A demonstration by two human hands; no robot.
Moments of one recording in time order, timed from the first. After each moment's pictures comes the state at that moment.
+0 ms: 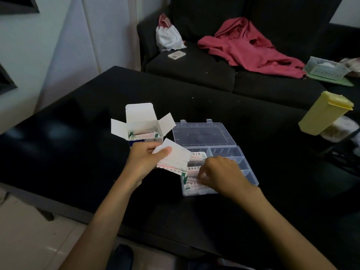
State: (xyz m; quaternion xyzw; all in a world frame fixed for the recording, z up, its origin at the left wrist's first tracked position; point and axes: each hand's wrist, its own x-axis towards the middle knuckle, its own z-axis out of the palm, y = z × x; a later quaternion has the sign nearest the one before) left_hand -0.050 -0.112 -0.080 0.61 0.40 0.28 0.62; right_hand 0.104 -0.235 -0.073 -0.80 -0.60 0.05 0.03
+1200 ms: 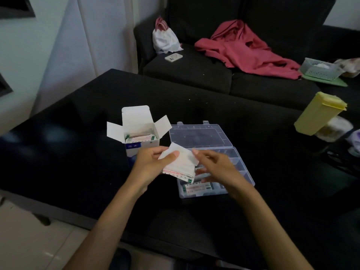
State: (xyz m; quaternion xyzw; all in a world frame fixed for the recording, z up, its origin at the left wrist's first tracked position) left_hand -0.038 -0.129 -0.078 0.60 0.38 0.27 0.65; right_hand 0.100 -0.236 -0.062 -0.74 -0.30 0.40 0.45
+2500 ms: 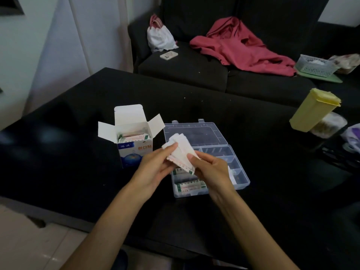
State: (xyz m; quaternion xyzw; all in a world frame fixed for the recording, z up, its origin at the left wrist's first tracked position) left_hand -0.019 -0.142 -0.075 0.41 0.33 0.24 0.82; right_hand 0.088 -0.232 -0.078 -0.65 -0.13 0.39 0.64
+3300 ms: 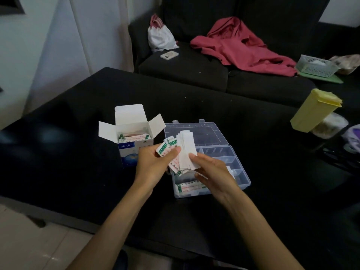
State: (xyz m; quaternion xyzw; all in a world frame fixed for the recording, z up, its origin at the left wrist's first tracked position) left_hand -0.017 -0.145 -0.077 0.58 0.40 0.32 0.63; right_hand 0.093 -0.237 -0.074 -0.64 -0.15 0.47 0.59
